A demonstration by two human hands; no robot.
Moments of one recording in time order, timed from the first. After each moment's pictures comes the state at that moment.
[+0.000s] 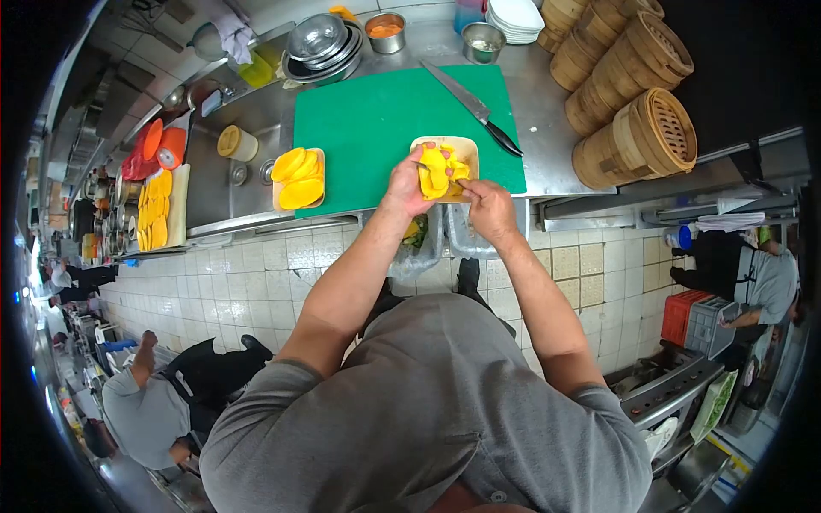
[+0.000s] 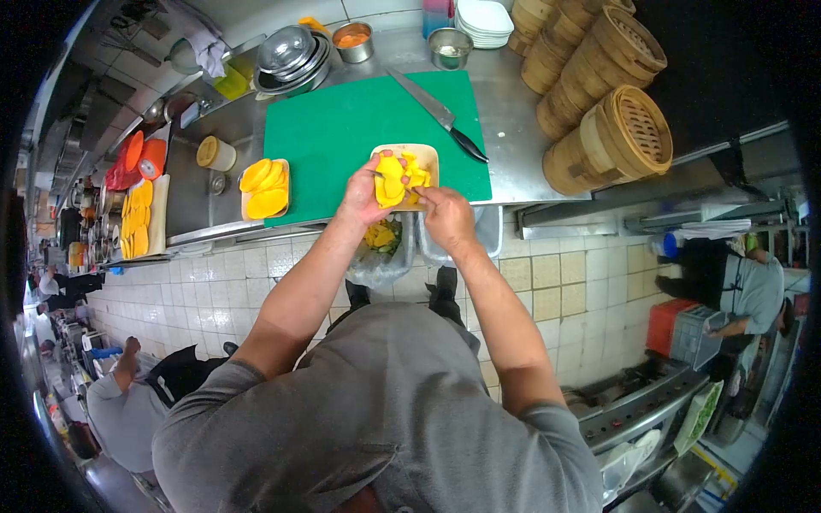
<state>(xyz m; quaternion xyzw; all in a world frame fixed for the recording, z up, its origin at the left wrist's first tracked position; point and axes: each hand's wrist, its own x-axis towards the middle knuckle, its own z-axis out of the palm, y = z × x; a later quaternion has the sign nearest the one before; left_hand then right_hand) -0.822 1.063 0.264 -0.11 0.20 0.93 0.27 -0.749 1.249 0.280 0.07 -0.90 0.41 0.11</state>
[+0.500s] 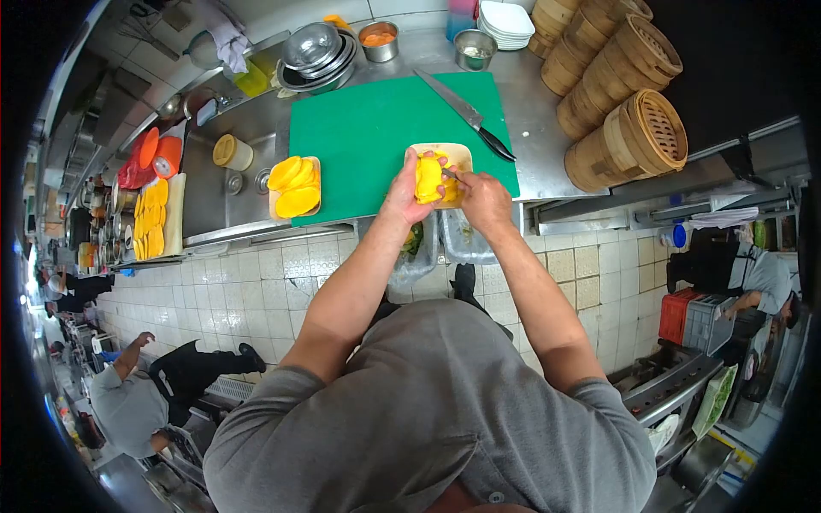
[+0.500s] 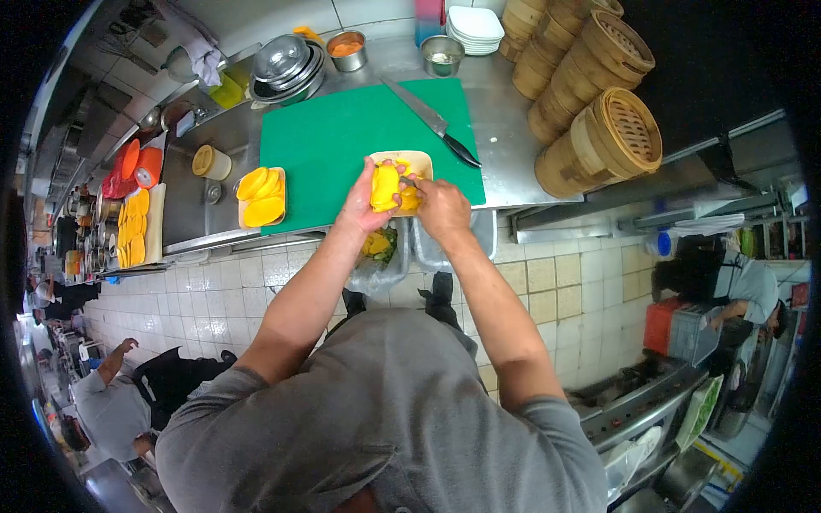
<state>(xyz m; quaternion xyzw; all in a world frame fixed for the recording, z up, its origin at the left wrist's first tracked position) -0.816 1.066 0.269 -0.14 0.20 0.92 0.30 -0.769 1.243 0.309 0.00 -0.95 0.29 0.05</state>
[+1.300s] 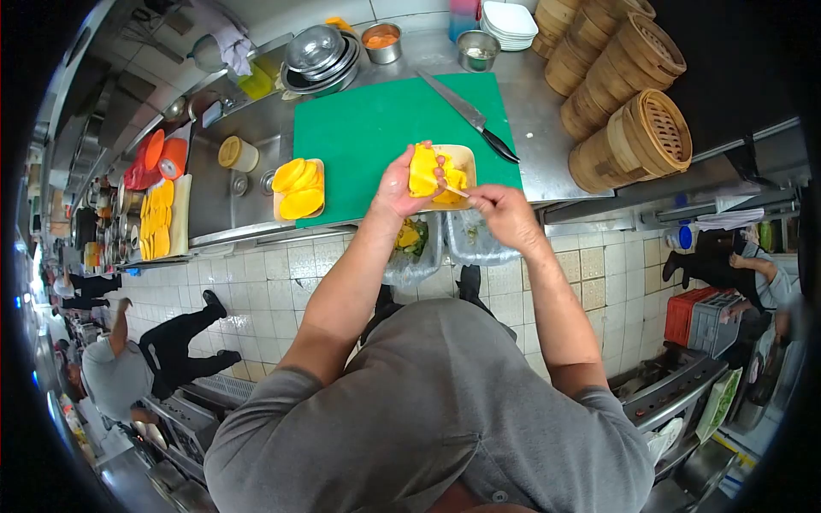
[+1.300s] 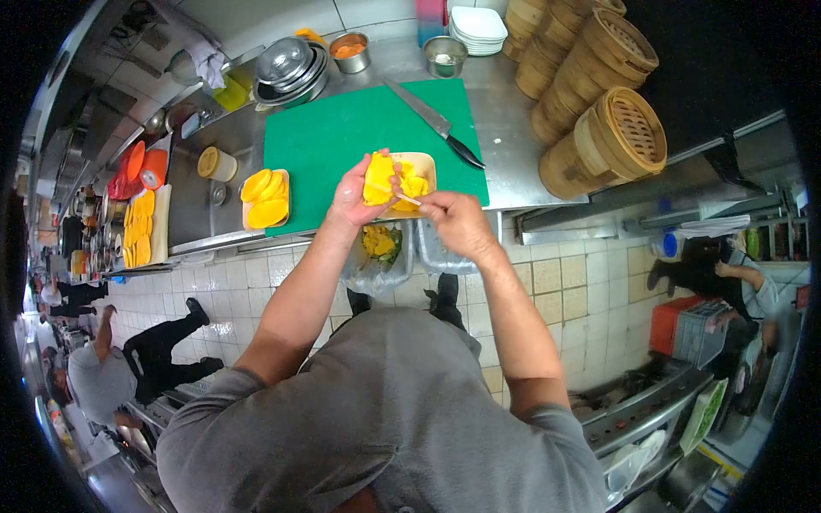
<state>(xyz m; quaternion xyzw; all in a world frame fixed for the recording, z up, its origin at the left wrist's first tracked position) -0.834 1.047 0.291 -0.13 0.12 0.92 0.35 -0.748 1.277 0.354 0.05 -0.84 0.54 -0.07</state>
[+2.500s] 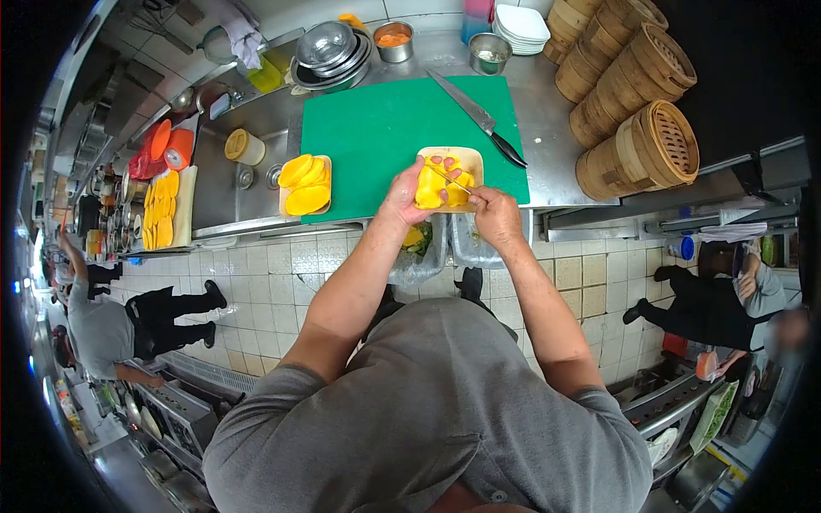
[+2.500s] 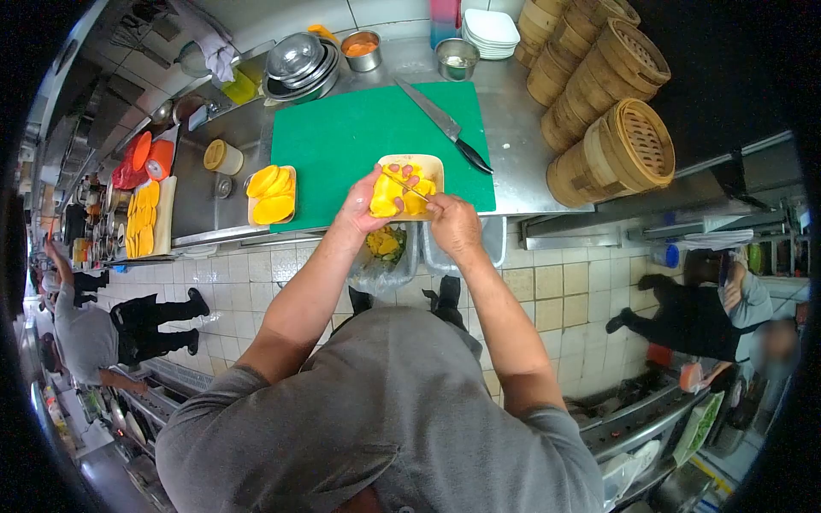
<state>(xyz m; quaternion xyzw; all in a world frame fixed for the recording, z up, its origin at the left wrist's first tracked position) -0.825 1.042 0.267 -0.12 0.17 0.91 0.34 -0.756 1.252 0.293 0.01 -0.90 0.43 0.03</state>
